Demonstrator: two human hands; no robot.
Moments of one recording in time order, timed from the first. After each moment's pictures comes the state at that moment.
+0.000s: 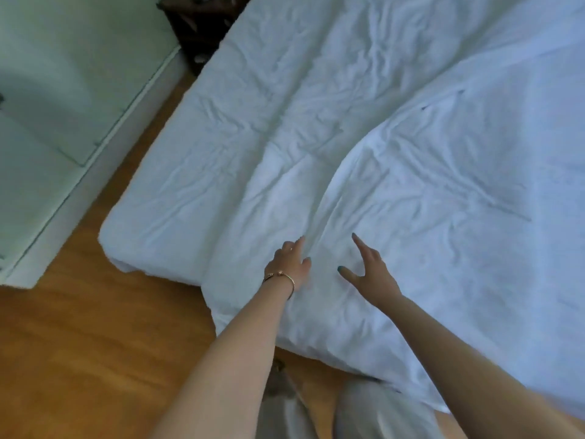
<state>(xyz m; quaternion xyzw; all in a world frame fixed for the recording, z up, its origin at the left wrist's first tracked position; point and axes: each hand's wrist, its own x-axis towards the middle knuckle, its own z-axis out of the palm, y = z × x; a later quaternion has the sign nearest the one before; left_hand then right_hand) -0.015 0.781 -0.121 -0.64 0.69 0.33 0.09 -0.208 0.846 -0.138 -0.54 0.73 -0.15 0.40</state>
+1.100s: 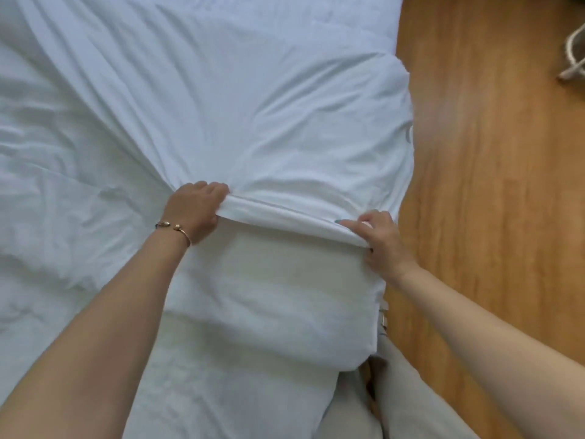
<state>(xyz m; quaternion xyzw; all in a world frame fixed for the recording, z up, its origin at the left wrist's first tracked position) -0.080 0.486 -0.151 0.30 0.95 0.03 0.01 0.056 0.829 -0.207 -0.07 0.96 -0.26 -0.02</state>
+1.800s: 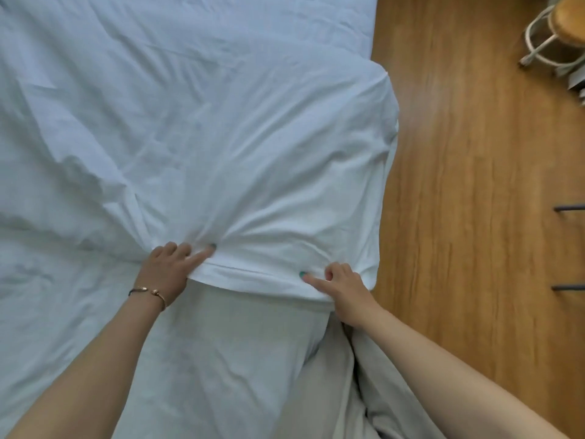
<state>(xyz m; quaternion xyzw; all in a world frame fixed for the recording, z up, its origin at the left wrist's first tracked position) 0.097 0.376 -0.178 0.30 0.95 -0.05 0.10 0.227 0.741 -0.206 -0.10 0.94 -0.22 0.23</state>
